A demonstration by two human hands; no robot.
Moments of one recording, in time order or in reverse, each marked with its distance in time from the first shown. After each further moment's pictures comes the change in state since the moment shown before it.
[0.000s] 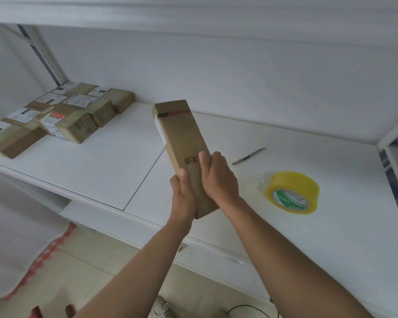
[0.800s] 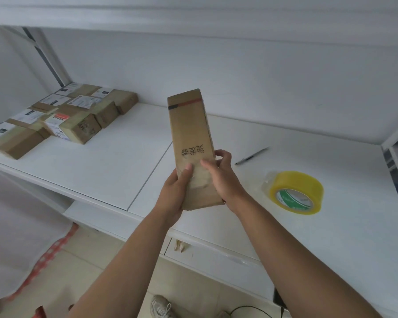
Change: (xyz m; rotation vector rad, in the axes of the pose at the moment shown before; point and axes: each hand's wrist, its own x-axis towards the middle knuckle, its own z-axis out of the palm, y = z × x) left_hand 0.013 0.026 -0.031 -0.082 -0.255 0.001; right_hand -0.008 -0.001 -0.020 0.805 -0.302 0.171
